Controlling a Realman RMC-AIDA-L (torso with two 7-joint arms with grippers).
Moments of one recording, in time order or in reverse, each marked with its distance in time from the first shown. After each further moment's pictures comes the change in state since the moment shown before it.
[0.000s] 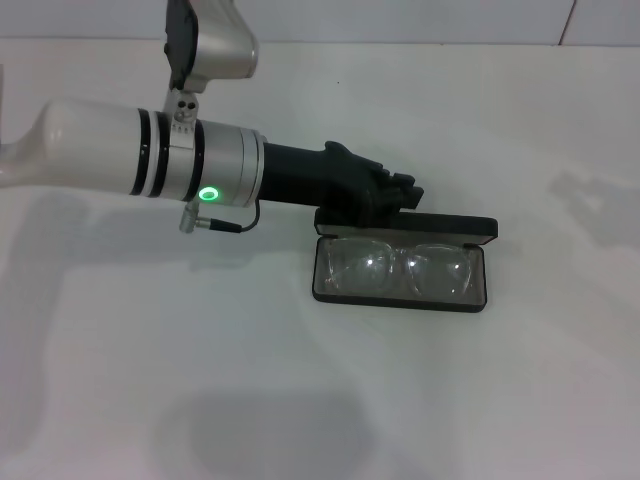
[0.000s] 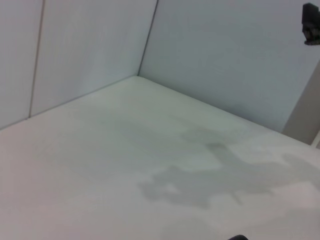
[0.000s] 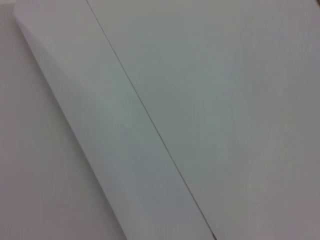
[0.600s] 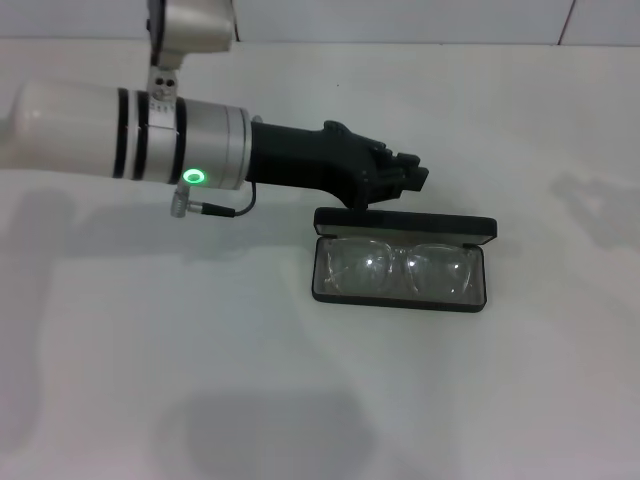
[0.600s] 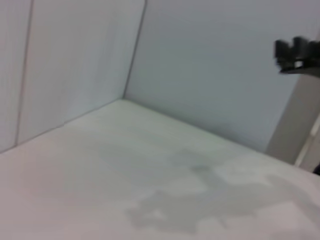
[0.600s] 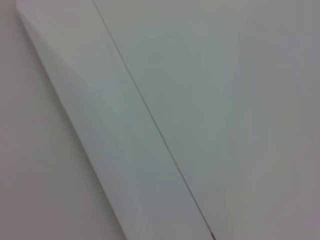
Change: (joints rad) left arm 0.008 0.007 -0.054 0.053 0.007 0.090 -0.009; right arm -0.008 0.003 -0.004 -0.034 0.000 -0.001 0.003
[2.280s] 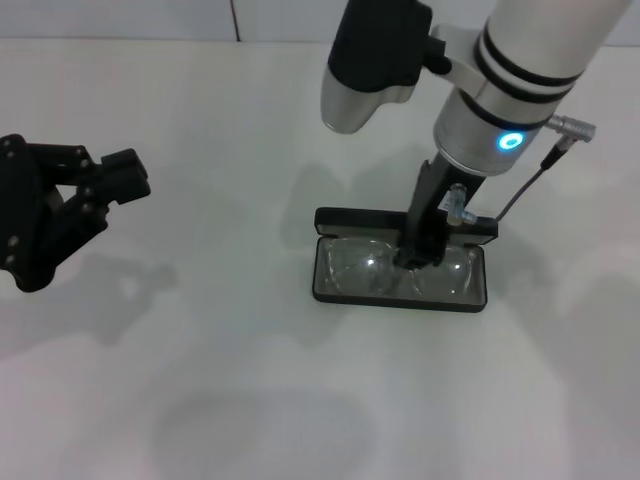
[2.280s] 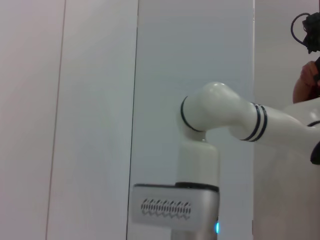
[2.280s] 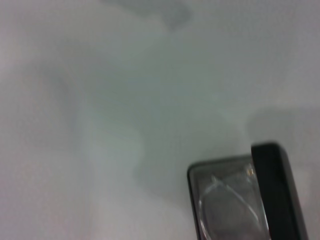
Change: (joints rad) left arm 0.604 0.120 -0.081 0.357 -0.490 0.602 0.257; right arm 0.763 0.056 -1.211 -0.221 -0.841 0.223 0.782
